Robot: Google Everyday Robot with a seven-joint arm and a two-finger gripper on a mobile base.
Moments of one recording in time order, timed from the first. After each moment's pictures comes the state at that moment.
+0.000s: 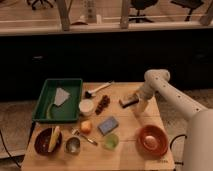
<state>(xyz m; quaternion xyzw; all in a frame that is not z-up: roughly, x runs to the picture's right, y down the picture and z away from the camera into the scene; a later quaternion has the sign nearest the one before) 0.234 0.097 0.927 -0.30 -0.11 0.00 0.95</state>
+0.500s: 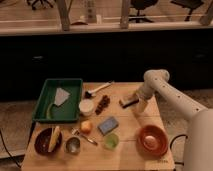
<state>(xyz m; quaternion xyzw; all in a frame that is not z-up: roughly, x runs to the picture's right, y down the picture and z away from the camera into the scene) 0.231 0.096 0.925 -0.29 -0.10 -0.01 0.95</state>
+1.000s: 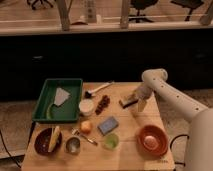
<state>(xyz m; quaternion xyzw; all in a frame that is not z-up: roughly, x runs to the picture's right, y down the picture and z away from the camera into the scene) 0.222 0.090 0.921 -0.28 -0.10 -0.03 0.95</state>
